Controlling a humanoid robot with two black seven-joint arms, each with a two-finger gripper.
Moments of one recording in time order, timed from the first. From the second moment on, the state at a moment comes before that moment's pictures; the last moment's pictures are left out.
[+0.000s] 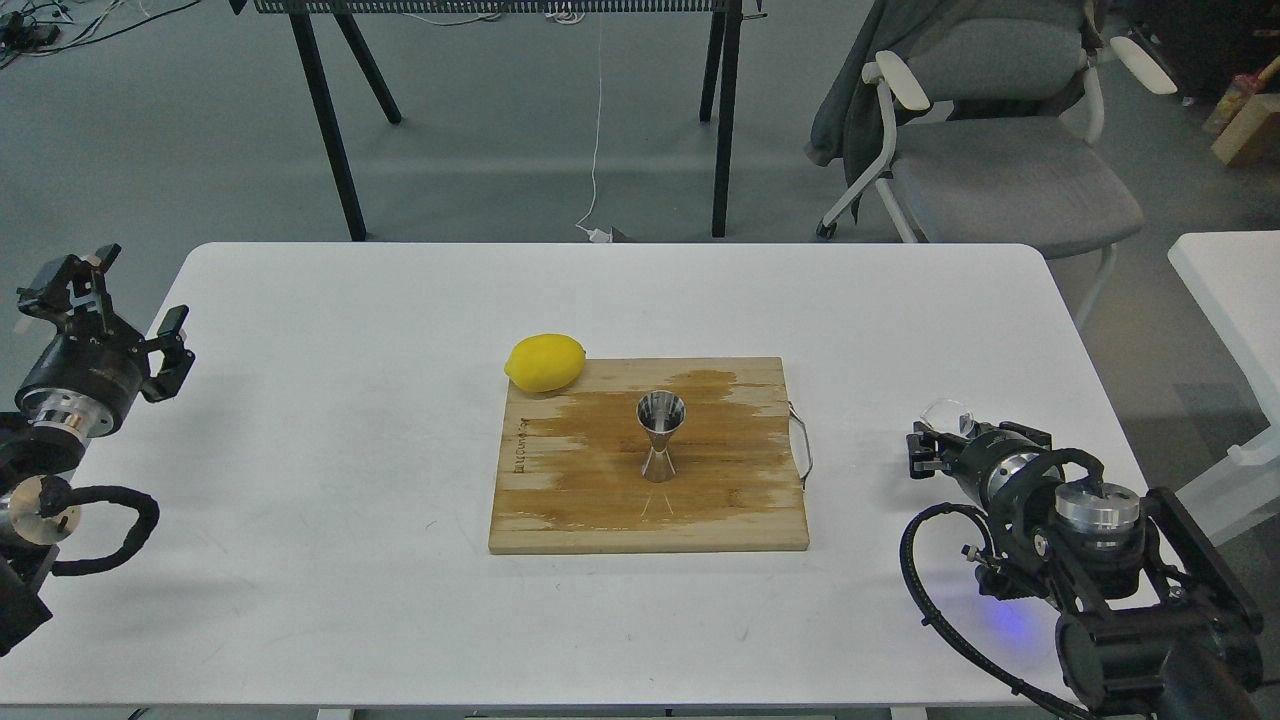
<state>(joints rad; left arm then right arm) -0.58 0.48 -0.66 -0.34 0.05 -0.49 -0.49 0.20 -0.09 1.42 1.14 0.28 -0.49 -0.03</state>
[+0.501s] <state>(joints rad) -0.58 0.48 -0.66 -0.34 0.05 -0.49 -0.49 0.20 -0.09 1.42 1.14 0.28 -0.49 -0.03</state>
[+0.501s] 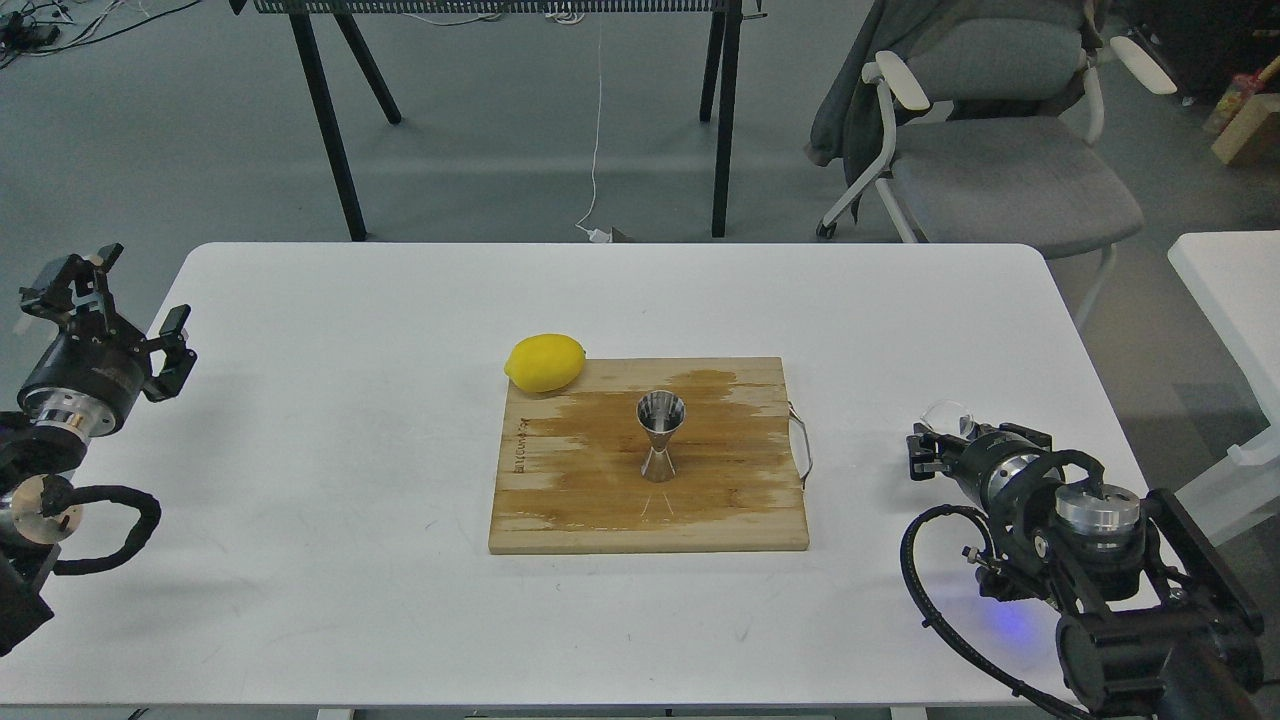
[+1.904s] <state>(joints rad) -0.58 0.48 -0.66 -0.34 0.05 -0.49 -0.49 0.18 -0.16 1.42 1.27 0.28 -0.49 -0.03</state>
